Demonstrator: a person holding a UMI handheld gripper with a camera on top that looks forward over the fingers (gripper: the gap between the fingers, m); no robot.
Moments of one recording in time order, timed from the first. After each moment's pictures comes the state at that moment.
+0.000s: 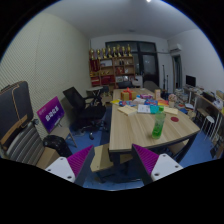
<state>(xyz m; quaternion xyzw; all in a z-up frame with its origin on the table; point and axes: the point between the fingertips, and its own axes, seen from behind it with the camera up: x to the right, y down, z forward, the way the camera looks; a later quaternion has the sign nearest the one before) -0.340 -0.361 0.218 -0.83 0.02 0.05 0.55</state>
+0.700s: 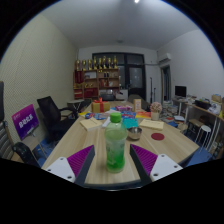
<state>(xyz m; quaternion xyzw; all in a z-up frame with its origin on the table) -0.073 -0.138 0.125 -0.78 0.05 -0.01 0.62</state>
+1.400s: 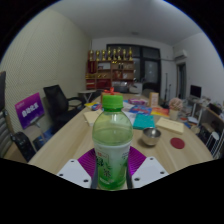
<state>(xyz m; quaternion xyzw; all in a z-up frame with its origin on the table) -0.078 -0.009 0.074 -0.80 -0.03 0.02 0.59</state>
